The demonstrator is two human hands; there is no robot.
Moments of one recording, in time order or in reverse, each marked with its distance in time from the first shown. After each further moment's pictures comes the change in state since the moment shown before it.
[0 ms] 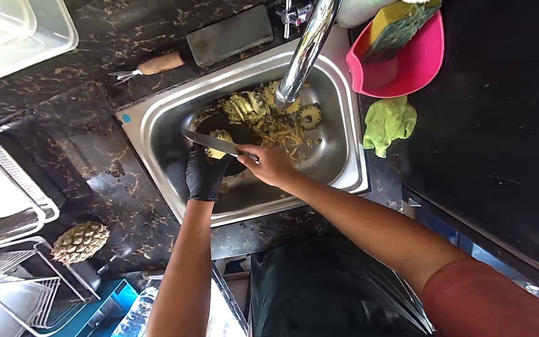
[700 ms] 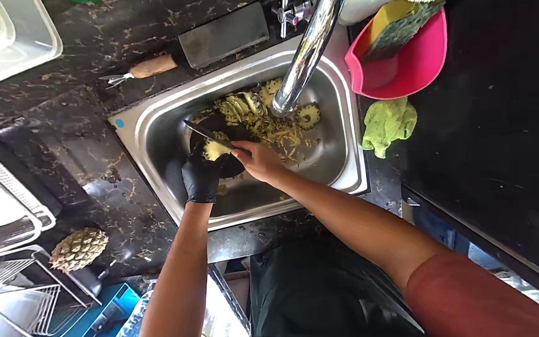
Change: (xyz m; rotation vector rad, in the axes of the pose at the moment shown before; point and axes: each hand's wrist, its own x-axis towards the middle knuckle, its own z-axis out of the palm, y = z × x) left_hand -0.010 0.030 -0.011 0.011 -0.033 -0.041; right_hand 0.021 -0.004 0.006 0.160 -0.070 0.156
